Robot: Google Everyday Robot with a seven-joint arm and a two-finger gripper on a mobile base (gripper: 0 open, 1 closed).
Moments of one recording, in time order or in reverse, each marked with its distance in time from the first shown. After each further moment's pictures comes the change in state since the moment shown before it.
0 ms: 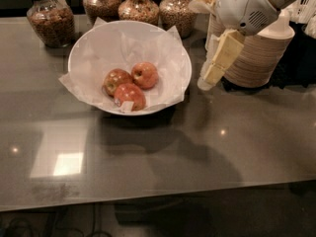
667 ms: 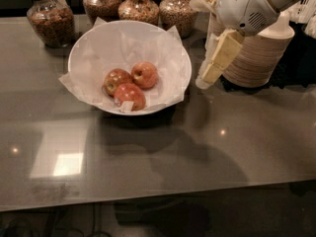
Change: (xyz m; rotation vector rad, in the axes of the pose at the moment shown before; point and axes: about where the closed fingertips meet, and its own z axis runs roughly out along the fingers) arm -0.003 -0.005 0.004 0.023 -0.033 0.005
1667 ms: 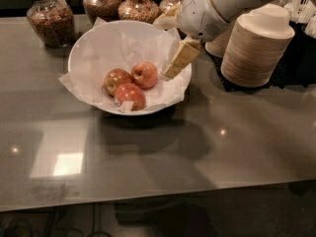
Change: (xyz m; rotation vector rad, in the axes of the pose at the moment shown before) arm -0.018 -0.026 0.070 -0.043 -0.052 -0.097
